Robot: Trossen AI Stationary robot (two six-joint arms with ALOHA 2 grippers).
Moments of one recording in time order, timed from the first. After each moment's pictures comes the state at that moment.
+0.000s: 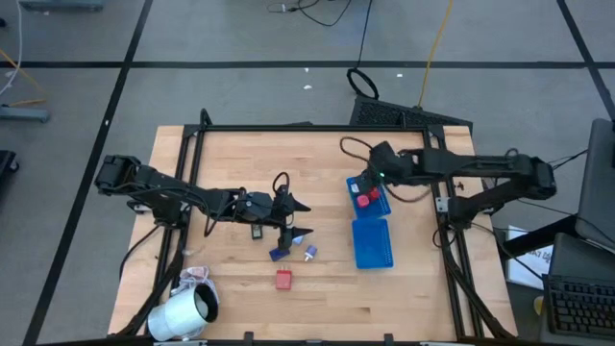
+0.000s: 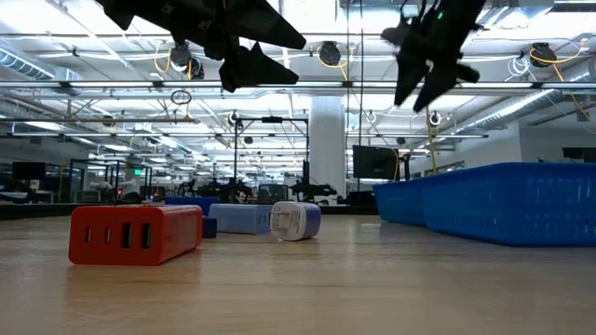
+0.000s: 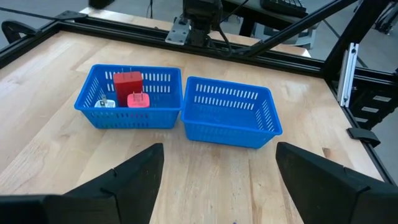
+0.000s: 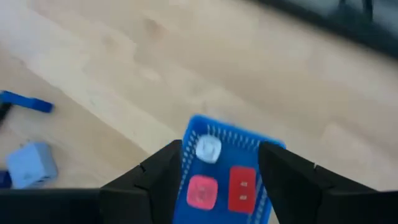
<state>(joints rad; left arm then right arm) -0.16 1.47 0.85 0.24 -0.14 -0.24 -0.12 1.25 1.11 -0.87 0.38 0.80</state>
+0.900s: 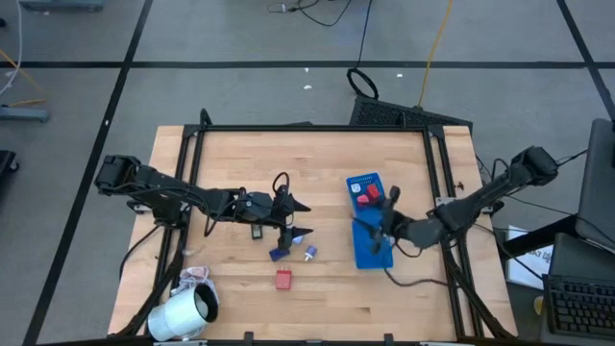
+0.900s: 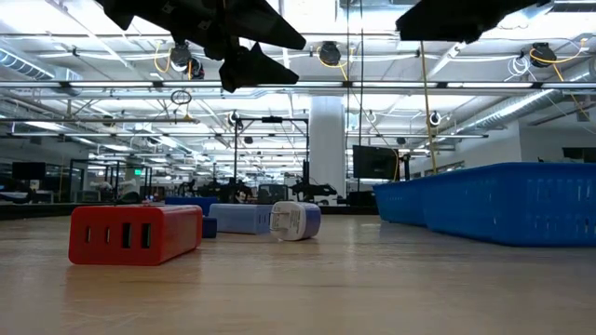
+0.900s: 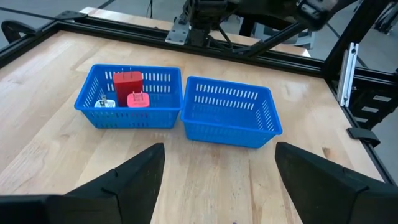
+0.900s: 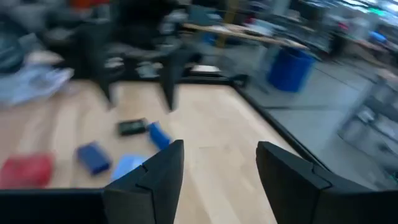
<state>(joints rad) -0.16 1.47 0.85 0.24 -0.14 -0.24 0.51 1.12 0.63 0.20 0.89 0.04</state>
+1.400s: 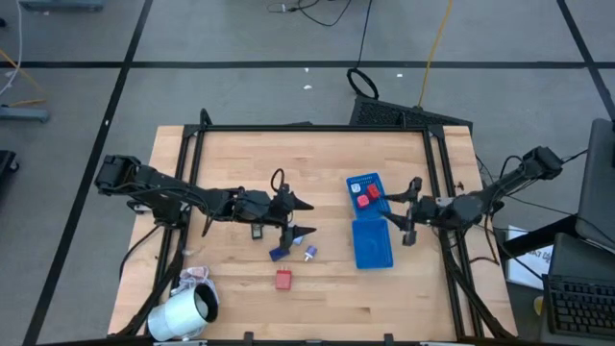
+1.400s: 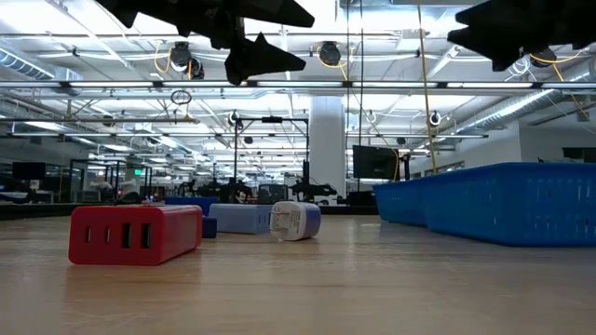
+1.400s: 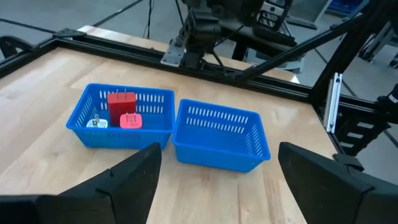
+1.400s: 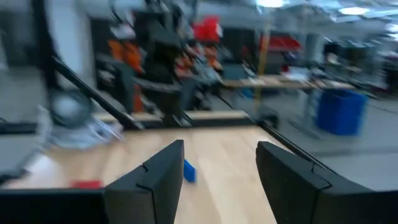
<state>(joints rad) -0.16 1.47 0.85 0.33 -0.14 -0.27 0.51 0.58 0.20 0.50 0.70 -0.09</state>
